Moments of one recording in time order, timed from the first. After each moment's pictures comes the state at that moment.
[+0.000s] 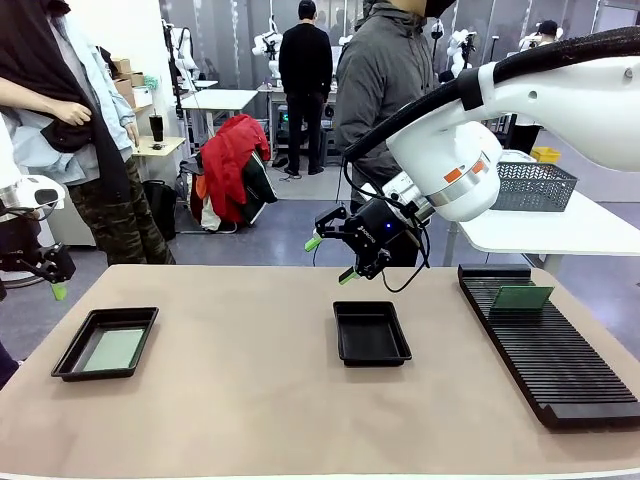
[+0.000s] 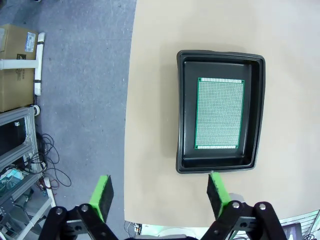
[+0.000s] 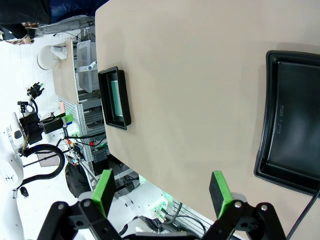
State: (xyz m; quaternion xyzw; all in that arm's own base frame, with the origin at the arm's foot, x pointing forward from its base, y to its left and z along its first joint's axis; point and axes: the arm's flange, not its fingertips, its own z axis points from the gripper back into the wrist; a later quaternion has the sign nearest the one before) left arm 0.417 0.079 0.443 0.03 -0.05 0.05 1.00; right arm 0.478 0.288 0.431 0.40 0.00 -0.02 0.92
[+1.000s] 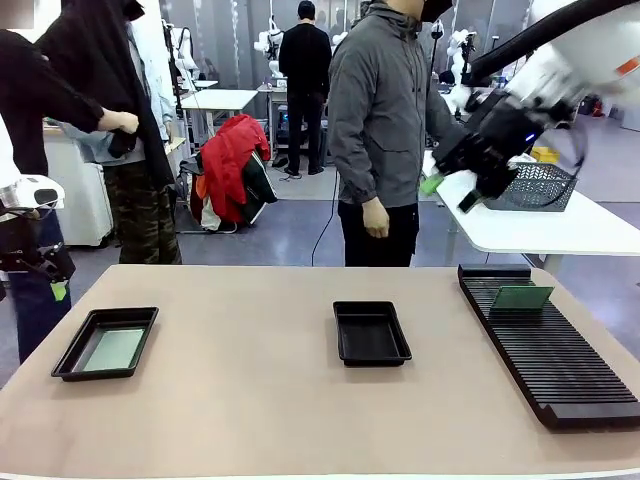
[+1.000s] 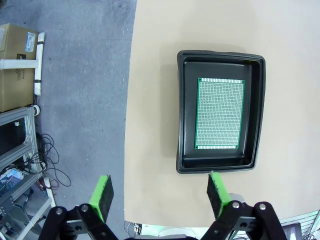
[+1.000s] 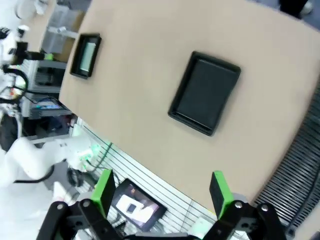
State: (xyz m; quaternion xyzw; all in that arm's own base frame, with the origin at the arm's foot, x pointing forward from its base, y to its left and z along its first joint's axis) left arm 0.417 0.079 0.443 0.03 -0.05 0.05 1.00; right arm 0.421 0.121 0.617 0.26 -0.09 0.18 0.95
